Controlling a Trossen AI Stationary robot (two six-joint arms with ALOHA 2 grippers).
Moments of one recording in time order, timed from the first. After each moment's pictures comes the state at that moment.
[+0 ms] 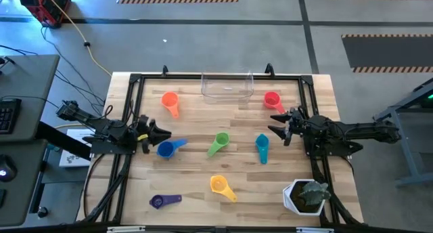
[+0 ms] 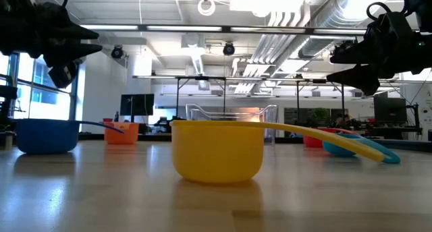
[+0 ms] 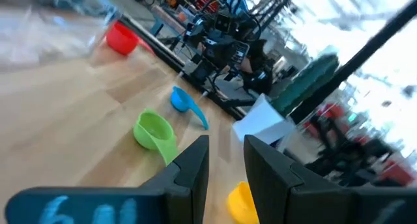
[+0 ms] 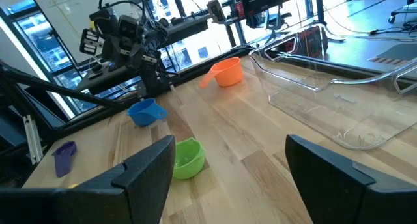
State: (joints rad) left arm -0.41 0.11 0.01 0.07 -0.49 -0.66; right arm 0.01 0.16 0.01 0.05 0.27 0.36
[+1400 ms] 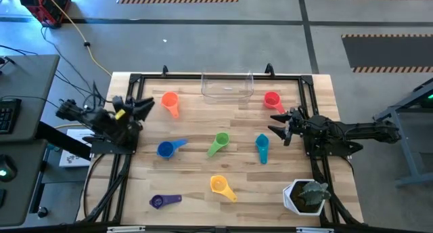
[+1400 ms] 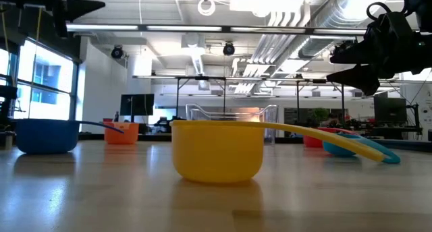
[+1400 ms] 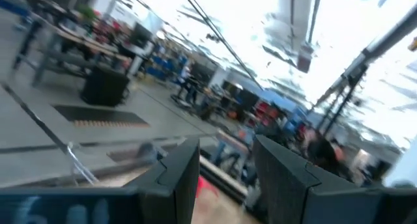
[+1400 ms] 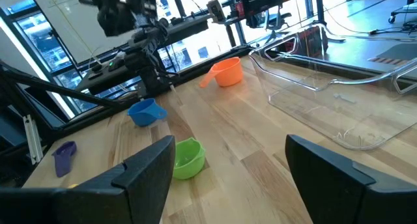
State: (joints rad) left arm -0.41 0.13 0.26 0.27 -0.94 -0.20; right arm 0.01 0.16 0.01 0.05 0.27 0.36
